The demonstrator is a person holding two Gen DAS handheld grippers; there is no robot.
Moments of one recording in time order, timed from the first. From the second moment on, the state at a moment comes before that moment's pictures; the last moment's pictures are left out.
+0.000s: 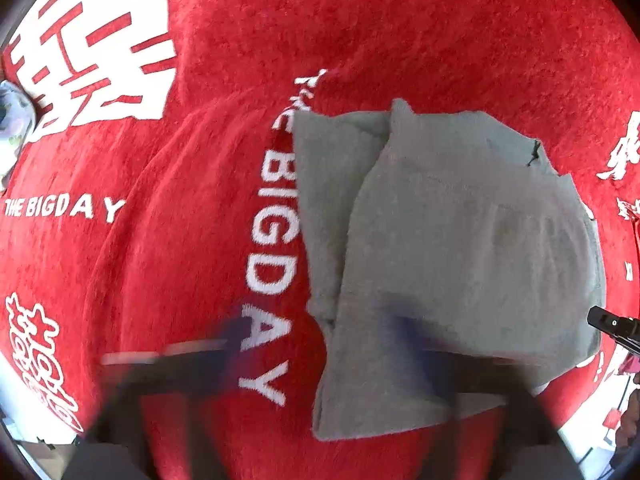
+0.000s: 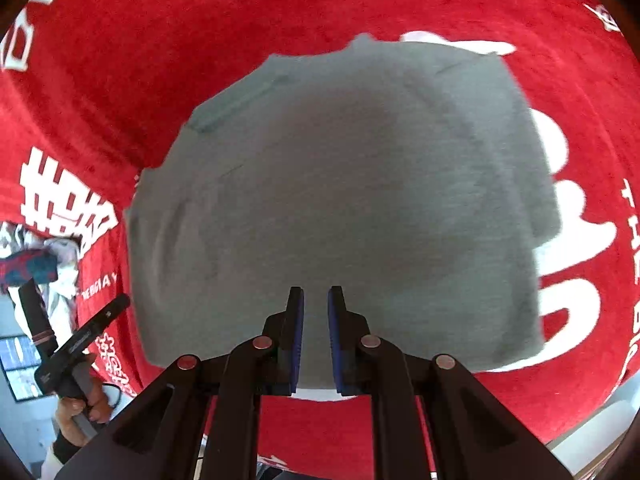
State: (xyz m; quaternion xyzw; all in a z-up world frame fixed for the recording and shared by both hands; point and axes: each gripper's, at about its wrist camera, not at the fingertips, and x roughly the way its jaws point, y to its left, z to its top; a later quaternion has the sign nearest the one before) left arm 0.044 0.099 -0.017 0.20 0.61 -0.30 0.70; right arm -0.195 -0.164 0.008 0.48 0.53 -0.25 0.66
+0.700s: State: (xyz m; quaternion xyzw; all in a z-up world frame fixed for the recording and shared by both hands) left arm 0.085 0.132 -0.037 0.18 0.63 -0.24 0.72; right arm 0.017 -0.124 -0.028 0.49 0.50 -0.12 0.70
